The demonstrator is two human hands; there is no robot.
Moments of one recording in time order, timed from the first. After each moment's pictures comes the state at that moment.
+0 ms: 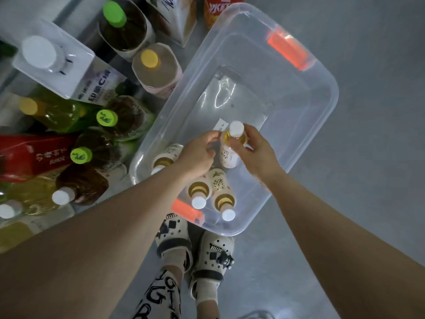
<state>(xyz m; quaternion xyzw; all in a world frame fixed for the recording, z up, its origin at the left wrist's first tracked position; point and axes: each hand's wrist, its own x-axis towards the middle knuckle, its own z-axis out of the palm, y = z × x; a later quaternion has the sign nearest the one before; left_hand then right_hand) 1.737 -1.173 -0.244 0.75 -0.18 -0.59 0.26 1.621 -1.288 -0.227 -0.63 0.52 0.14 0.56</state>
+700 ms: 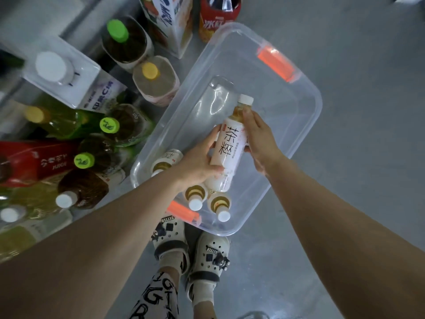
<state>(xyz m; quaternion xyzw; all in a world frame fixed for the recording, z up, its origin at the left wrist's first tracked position) 1.742 -1.167 -0.225 0.60 -0.13 -0.70 0.37 1.657 -1.313 -0.207 -0.51 0.57 0.04 0.64</state>
